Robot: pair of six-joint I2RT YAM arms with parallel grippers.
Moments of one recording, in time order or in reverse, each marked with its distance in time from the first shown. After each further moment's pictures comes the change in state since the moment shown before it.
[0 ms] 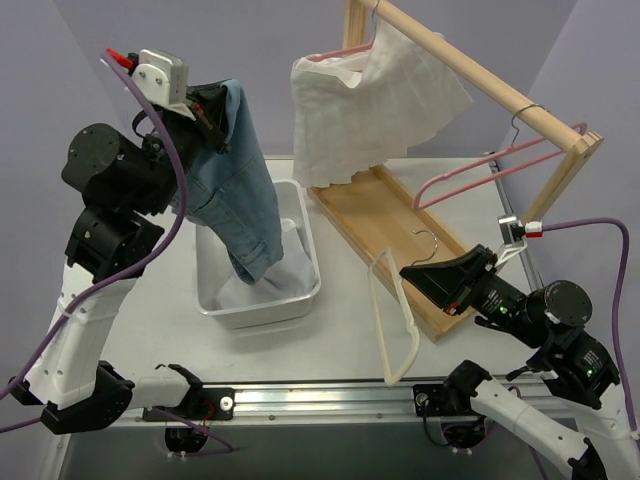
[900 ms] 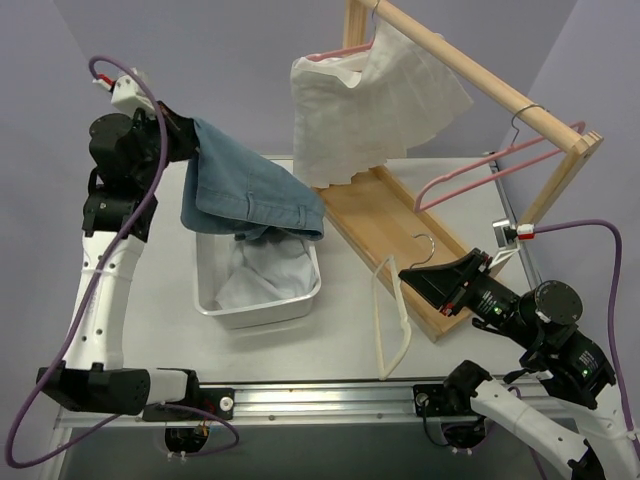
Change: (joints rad) left arm 0.481 0.018 -0.354 -0.022 0.219 -0.451; right arm -0.005 -0.014 -0.034 -0.038 0.032 0.002
